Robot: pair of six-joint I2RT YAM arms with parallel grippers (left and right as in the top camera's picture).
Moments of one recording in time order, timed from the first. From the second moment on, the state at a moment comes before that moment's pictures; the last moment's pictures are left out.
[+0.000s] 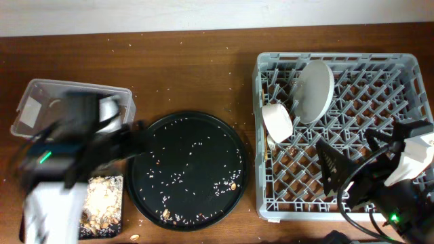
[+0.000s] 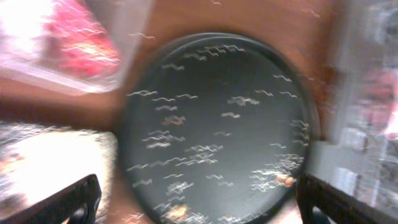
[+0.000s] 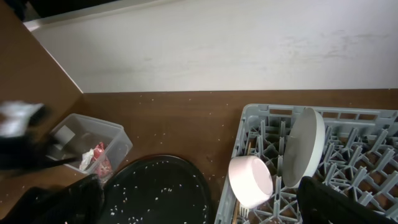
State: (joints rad) left arm -0.03 1.18 1.37 -1.29 0.10 -0.27; right arm 0.62 0.76 1.56 -1.13 0.24 0.35
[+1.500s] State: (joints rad) left arm -0.15 0.75 1.22 -0.97 -0.14 0.03; right arm 0.13 0.01 0.01 -0.05 0.24 0.34
